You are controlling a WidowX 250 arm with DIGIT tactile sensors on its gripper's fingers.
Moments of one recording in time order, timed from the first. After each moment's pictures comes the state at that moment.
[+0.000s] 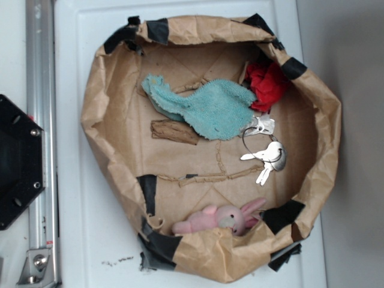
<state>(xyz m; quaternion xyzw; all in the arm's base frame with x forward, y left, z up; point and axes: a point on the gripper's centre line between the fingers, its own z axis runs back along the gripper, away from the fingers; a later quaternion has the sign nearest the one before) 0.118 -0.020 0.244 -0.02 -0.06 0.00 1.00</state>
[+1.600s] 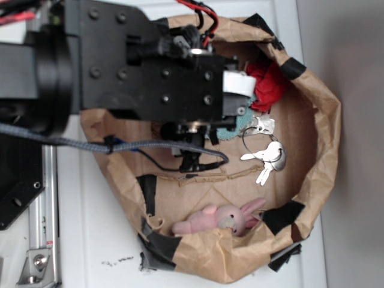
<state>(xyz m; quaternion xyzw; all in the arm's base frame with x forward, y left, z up) 0.247 0.036 0.076 0.09 -0.01 0.01 1.00</state>
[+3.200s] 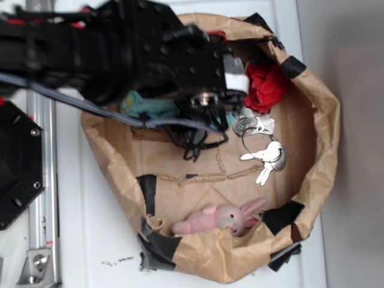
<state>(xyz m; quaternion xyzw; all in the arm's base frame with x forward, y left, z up) 0.256 0.048 0.040 0.04 -0.02 -0.05 1.00</state>
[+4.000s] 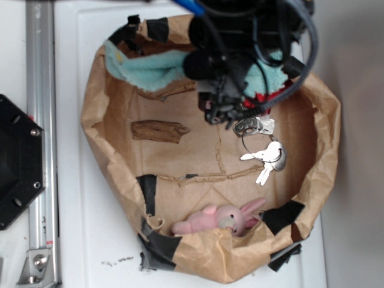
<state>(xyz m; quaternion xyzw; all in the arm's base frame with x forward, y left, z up) 0.271 0.036 0.176 -0.05 -0.02 -0.05 1.00</state>
